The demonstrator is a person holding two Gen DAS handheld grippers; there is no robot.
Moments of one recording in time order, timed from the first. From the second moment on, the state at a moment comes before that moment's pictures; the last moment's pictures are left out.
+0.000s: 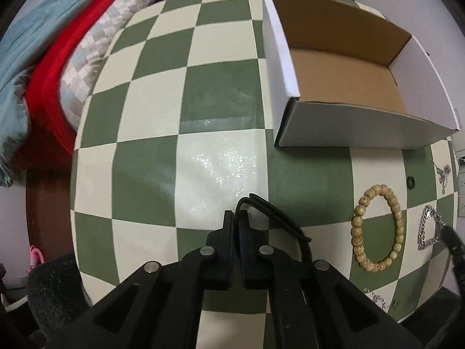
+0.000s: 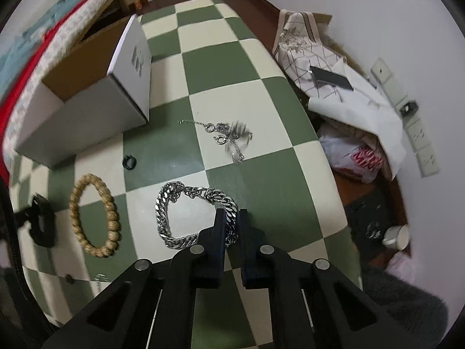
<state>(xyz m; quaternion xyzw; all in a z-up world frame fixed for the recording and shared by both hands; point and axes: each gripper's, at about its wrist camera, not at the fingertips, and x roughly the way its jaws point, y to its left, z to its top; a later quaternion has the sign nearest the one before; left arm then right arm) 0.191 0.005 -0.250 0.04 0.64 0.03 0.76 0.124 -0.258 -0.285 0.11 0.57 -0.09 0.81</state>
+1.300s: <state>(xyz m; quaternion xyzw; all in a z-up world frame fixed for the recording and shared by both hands) 0.233 -0.011 -0.111 0.00 0.49 0.01 0.87 0.193 -0.179 -0.102 0.03 0.43 -0.01 0.90</state>
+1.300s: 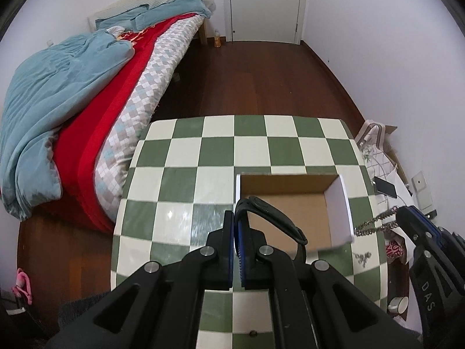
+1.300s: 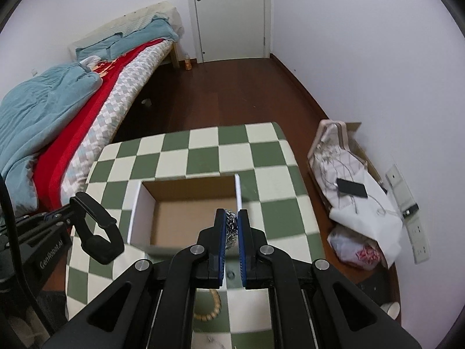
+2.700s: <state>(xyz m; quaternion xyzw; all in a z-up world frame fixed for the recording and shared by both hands) 0.286 0.013 -0.163 0.00 0.53 0.05 0.85 0.272 -0.174 -0.194 -0.02 0.56 -0.02 0.82</state>
